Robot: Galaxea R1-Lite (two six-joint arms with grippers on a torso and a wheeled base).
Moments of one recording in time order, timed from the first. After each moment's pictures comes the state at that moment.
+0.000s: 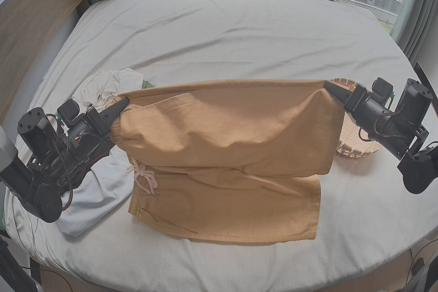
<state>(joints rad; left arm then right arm) -0.12 1.88 -0.55 -1.54 -0.44 -0.71 0.26 1.76 -0.72 -1.17 0.26 0.66</state>
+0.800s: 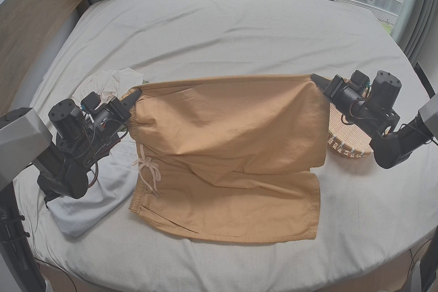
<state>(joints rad) -0.11 2.15 -0.88 -1.51 -0.37 -0.71 0.20 2.04 -1.04 -1.15 0.29 0.66</state>
